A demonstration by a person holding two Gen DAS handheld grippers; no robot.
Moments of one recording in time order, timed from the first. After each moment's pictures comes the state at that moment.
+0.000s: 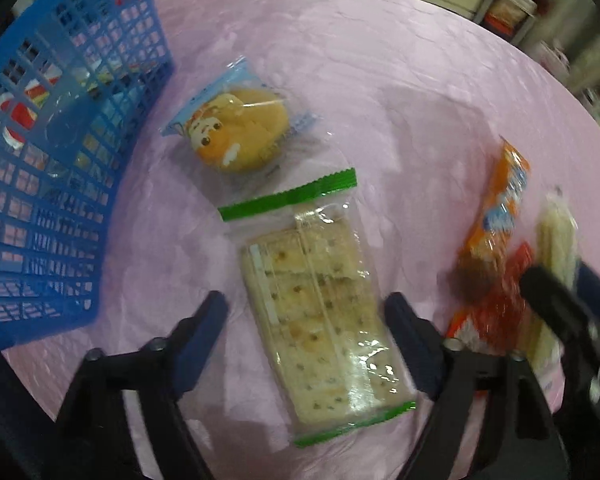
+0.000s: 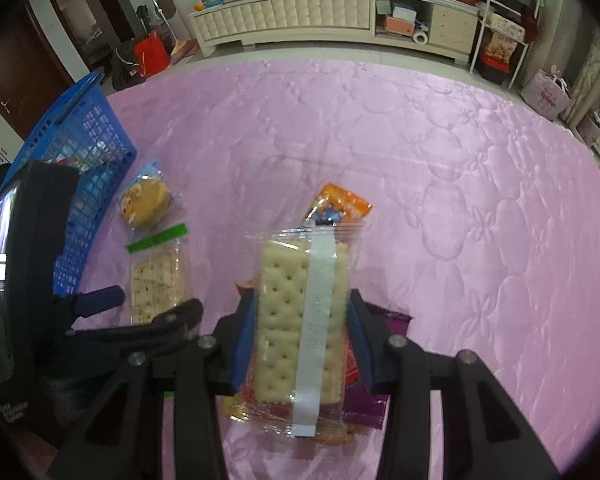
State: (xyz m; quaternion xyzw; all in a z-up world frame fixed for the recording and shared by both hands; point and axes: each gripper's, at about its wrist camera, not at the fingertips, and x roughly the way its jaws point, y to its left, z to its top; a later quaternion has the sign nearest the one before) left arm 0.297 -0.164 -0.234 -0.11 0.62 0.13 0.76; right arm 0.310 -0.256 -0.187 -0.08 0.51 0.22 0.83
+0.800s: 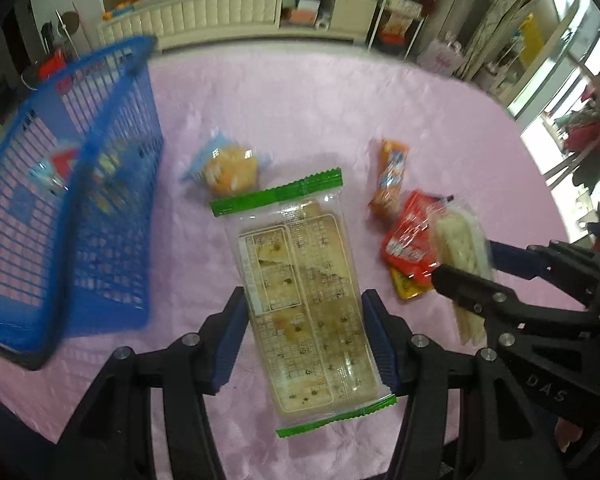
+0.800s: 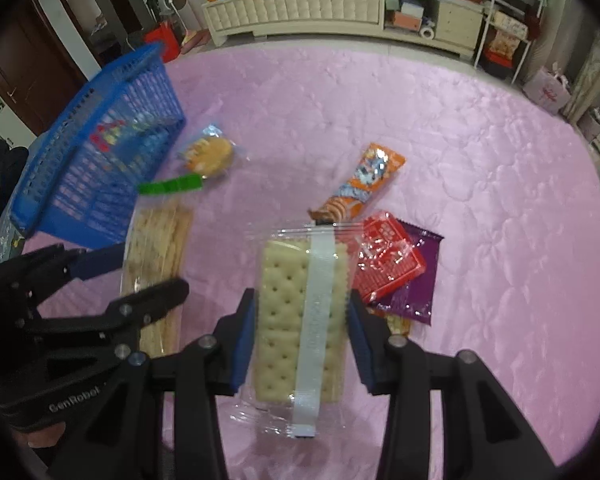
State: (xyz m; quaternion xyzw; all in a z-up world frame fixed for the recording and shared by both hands) left arm 0.199 -0.144 -0.144 -0.07 0.53 -0.02 0.84; right arm 0.225 -0.238 -0.148 -0.09 0.52 0.21 0.83
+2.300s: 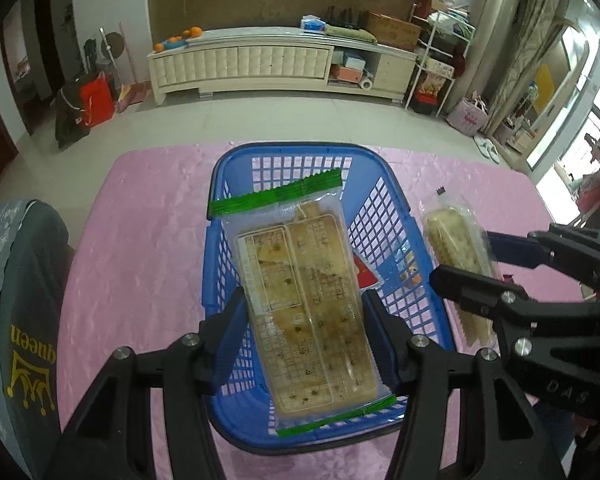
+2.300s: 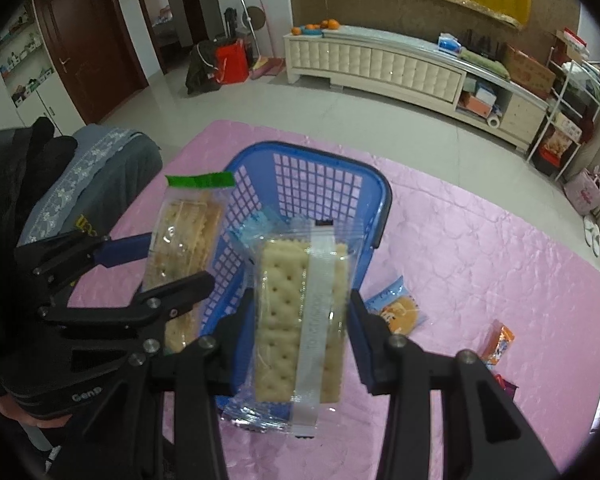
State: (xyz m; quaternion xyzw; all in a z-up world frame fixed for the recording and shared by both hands) left arm 0.188 0.064 -0.065 -0.07 0.47 0.02 0.88; right arm 0.234 -0.026 -0.068 -0.14 0.45 0.29 0.83
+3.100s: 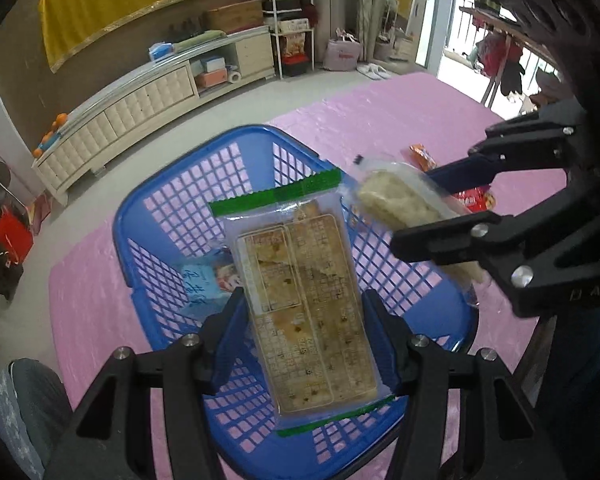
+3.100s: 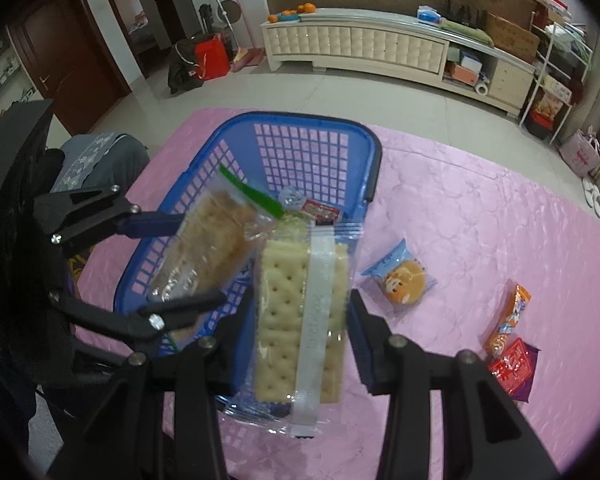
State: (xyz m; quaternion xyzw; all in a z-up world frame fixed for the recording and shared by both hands) left arm 0.198 0.039 -0.087 0.13 0.46 -0.20 0.85; right arm 0.227 -0.031 -0.090 -0.11 0.48 0.27 0.83
